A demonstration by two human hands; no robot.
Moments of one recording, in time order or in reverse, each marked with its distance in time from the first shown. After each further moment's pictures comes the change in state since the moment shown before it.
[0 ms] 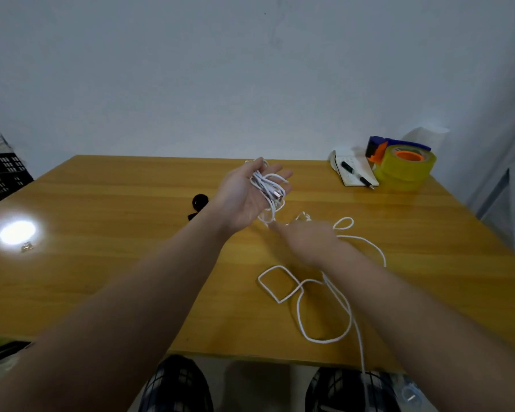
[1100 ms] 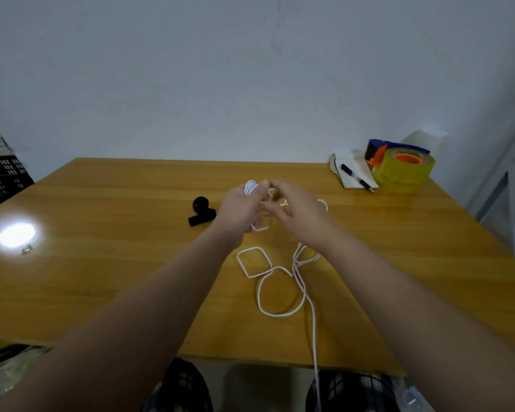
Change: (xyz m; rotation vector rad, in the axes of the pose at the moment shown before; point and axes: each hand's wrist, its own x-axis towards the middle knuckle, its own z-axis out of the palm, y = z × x) left_hand 0.000 -0.020 -0.029 0.810 0.256 0.259; right_hand 0.019 0.004 -0.016 0.719 0.487 -0.061
